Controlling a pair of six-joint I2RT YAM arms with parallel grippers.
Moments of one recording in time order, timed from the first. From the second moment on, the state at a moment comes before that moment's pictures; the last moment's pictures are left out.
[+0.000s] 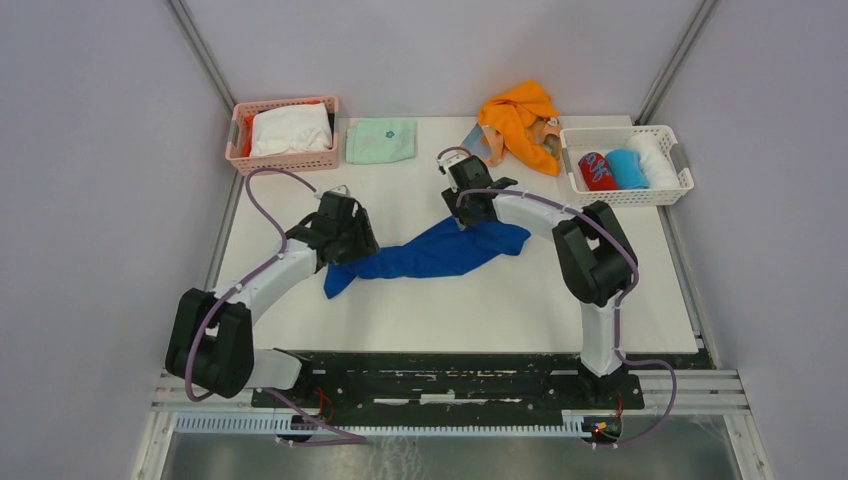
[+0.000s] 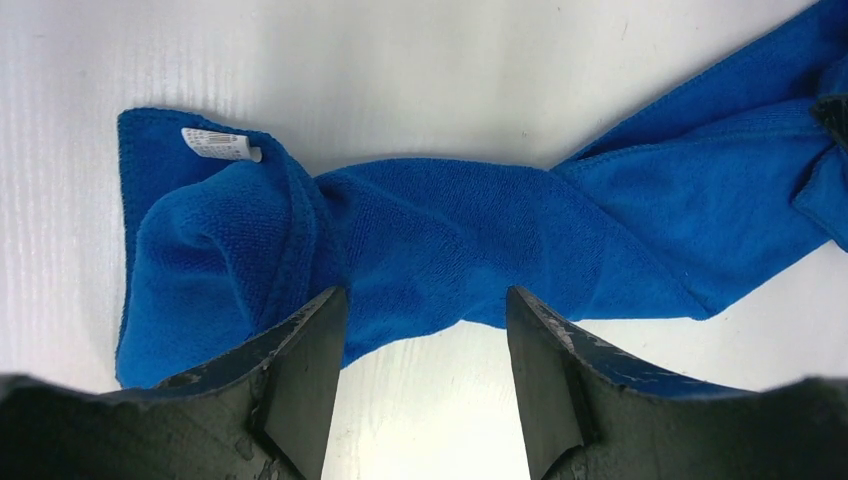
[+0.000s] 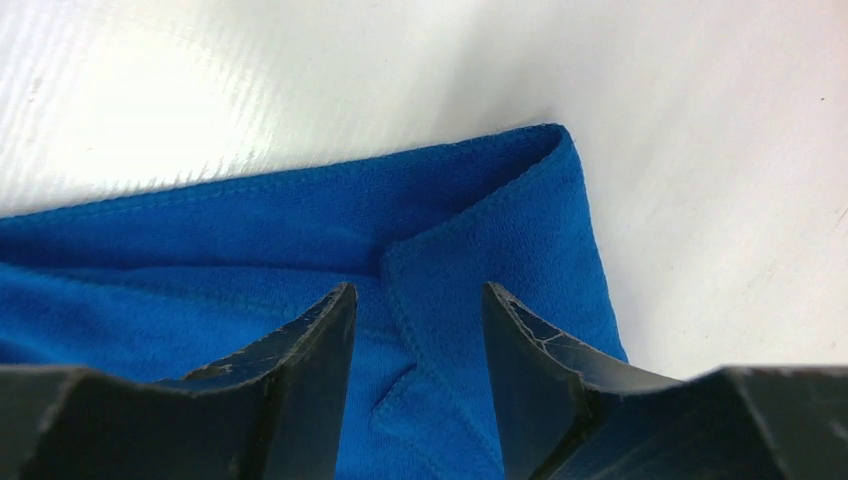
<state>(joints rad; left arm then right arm) -0.36 1.35 0.82 -0.39 -0.06 -0.60 0.58 2.00 1.43 -0.37 0.19 -0.01</state>
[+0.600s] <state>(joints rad) -0.38 1.36 0.65 -0.29 -0.06 -0.62 0.58 2.05 1.49 -0.43 0.36 -0.07</state>
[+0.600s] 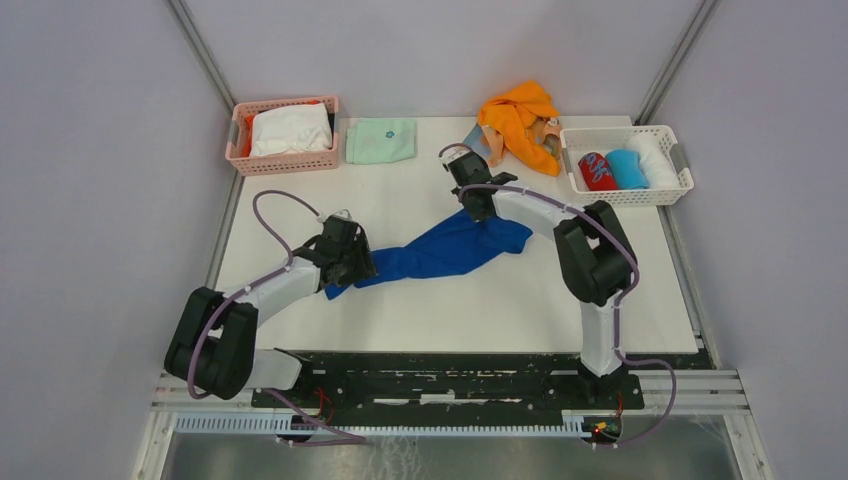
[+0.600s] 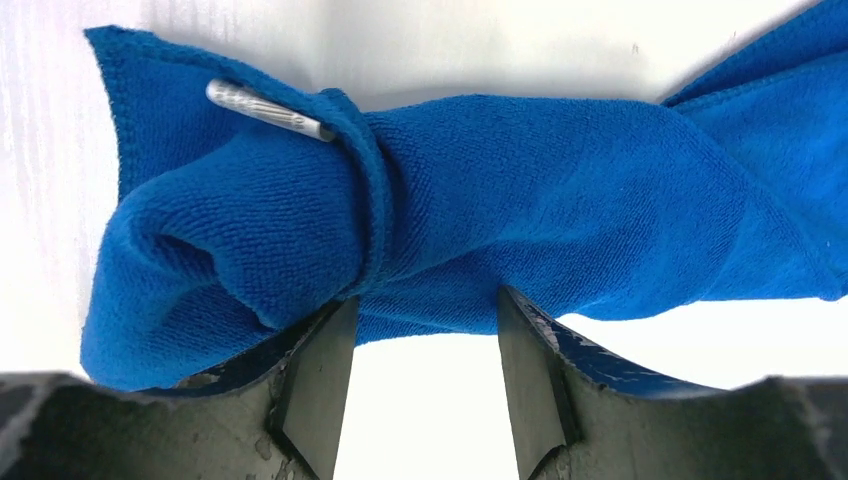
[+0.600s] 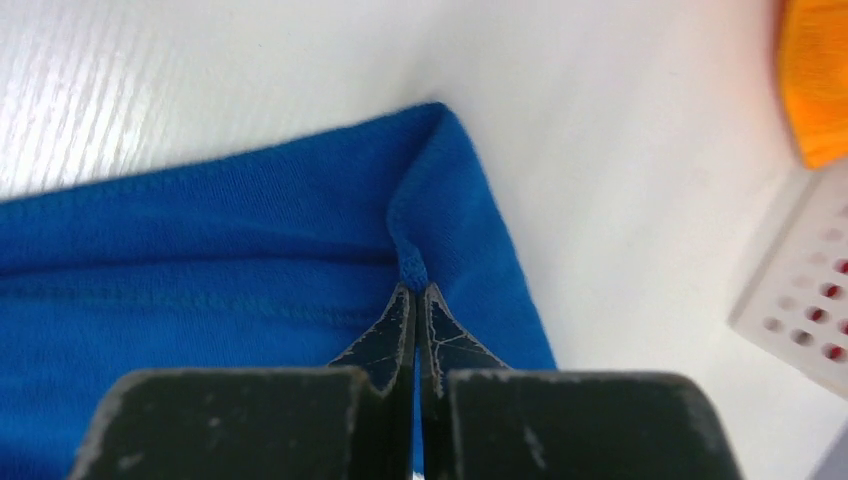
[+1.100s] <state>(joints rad) -0.38 1.23 0.77 -0.31 -0.03 -0.59 0.57 1.25 1.52 -0.50 0.18 -0.21</state>
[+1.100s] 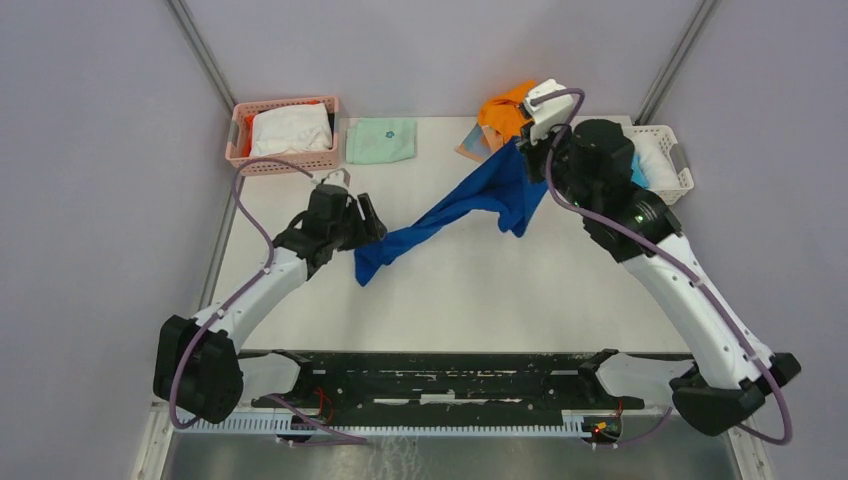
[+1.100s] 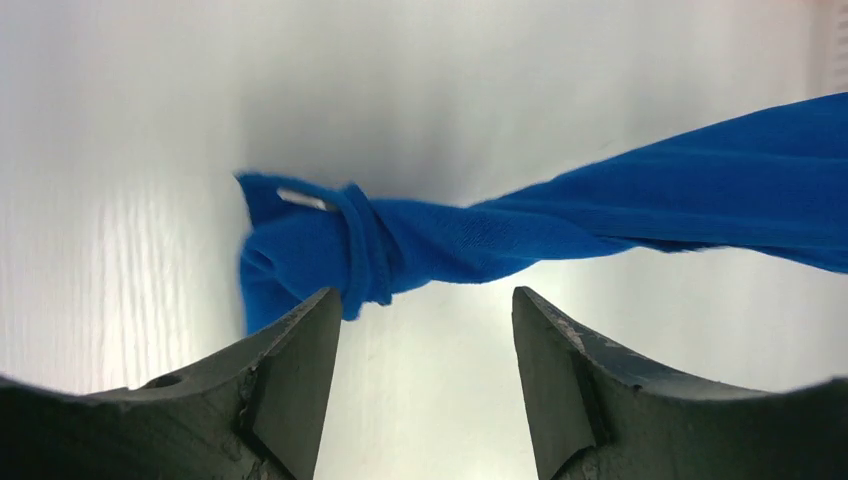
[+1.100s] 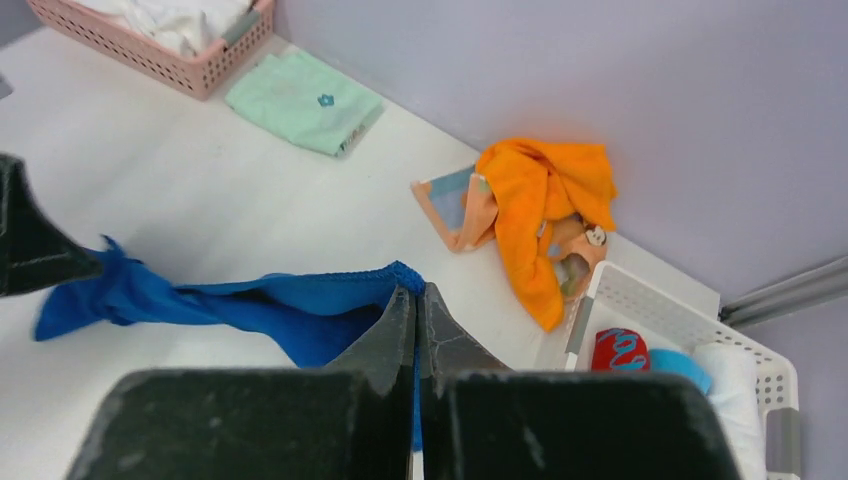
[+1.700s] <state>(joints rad) -0.63 1.43 1.05 -0.01 0.32 -0.35 0.58 1.17 1.36 -0.50 0.09 -0.21</state>
